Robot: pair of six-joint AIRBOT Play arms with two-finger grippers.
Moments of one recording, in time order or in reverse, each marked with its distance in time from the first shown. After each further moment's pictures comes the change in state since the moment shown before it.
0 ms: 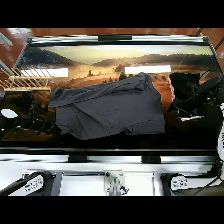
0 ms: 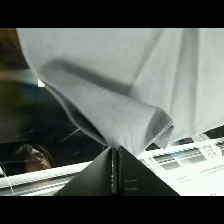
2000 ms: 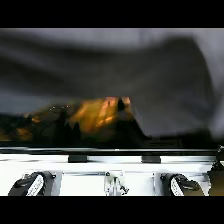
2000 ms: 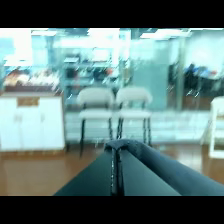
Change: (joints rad) left arm 0.000 0.420 1.358 0.181 0.185 -0.177; right arm 0.143 0.844 0.644 0.021 0.619 -0.130
